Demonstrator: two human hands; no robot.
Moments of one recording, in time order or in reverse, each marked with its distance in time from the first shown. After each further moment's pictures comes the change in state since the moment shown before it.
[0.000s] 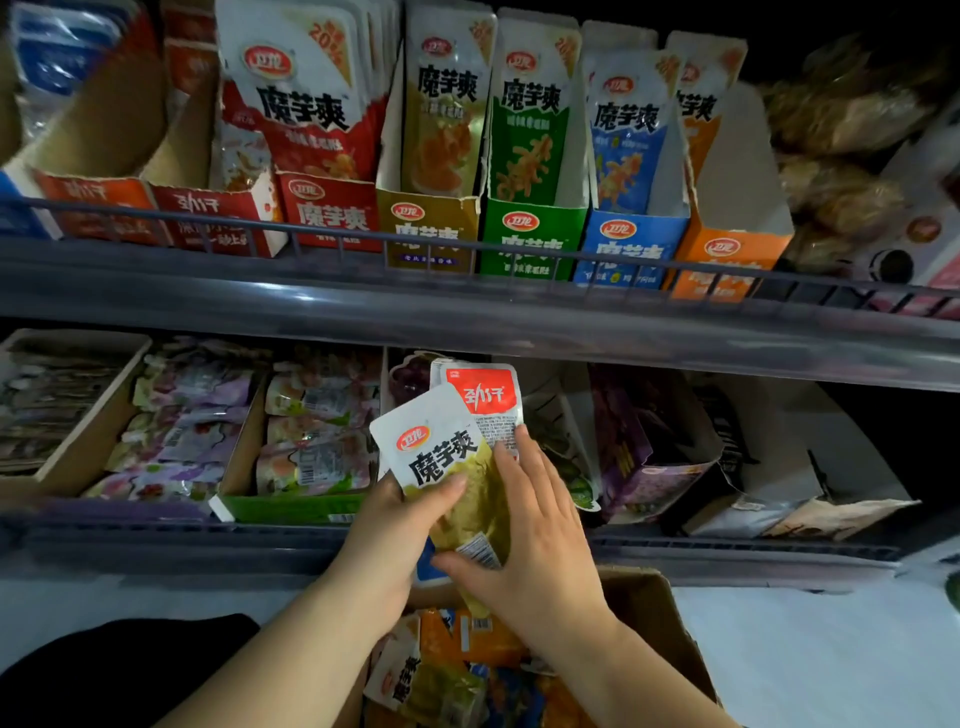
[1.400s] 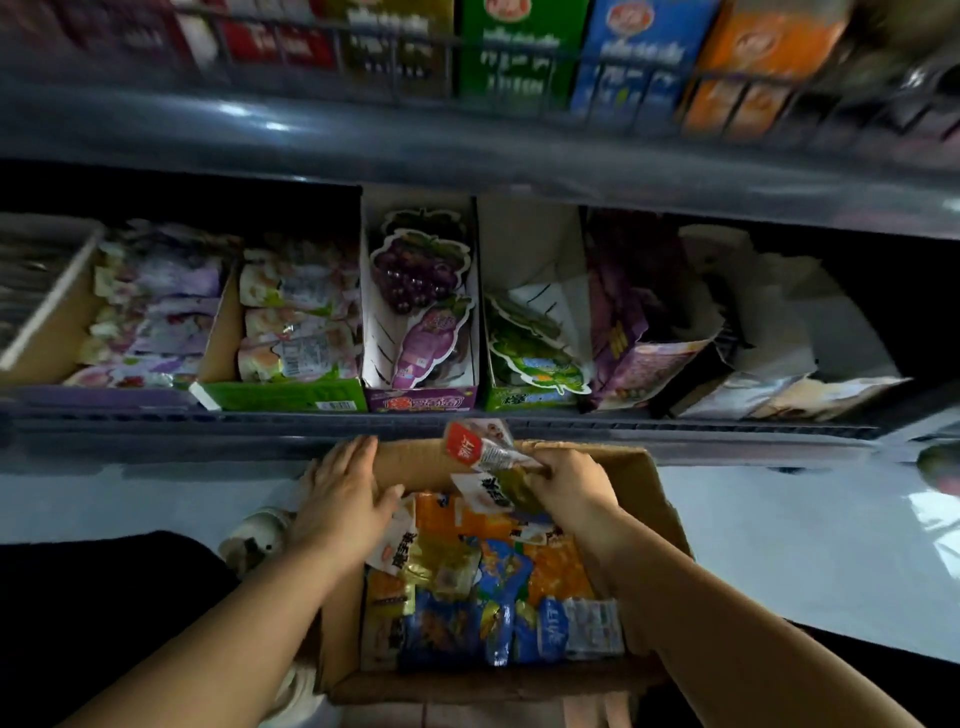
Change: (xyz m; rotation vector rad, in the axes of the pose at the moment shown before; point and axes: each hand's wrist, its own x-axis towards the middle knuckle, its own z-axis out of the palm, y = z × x) left_hand 0.009 -0.104 -0.071 1.540 -0.008 -0.033; right_hand -0.035 0.084 0.056 0.109 -0.492 0.450
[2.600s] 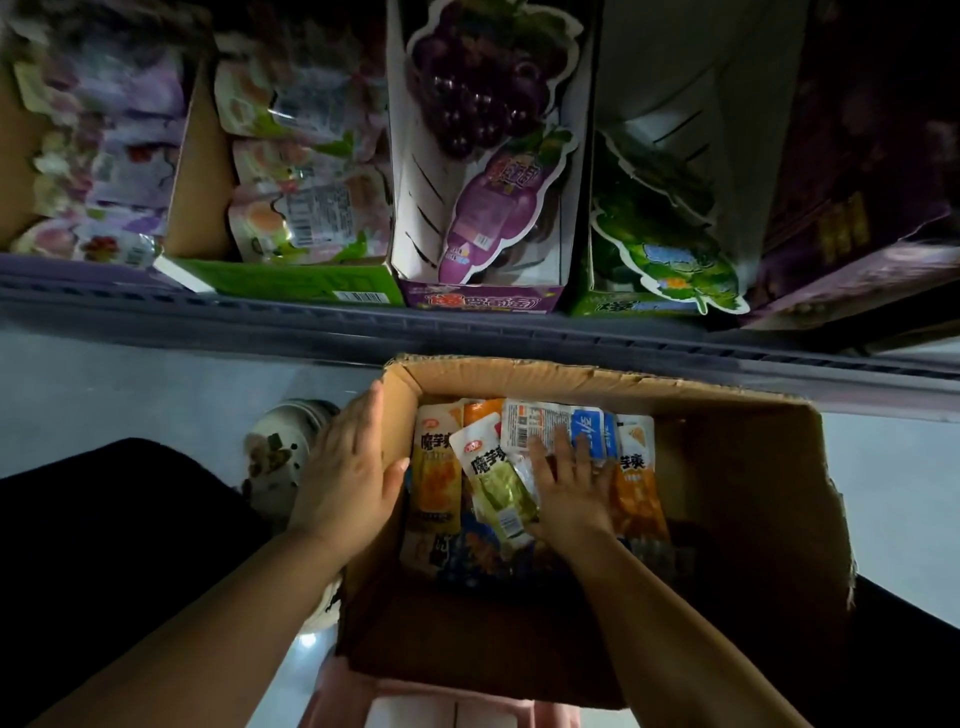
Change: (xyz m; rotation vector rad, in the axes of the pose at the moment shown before) left_hand 0.034 -0.063 0.073 0.128 0.055 0.052; right_hand 0.070 0.050 0.167 -0.595 -0.484 -0.069
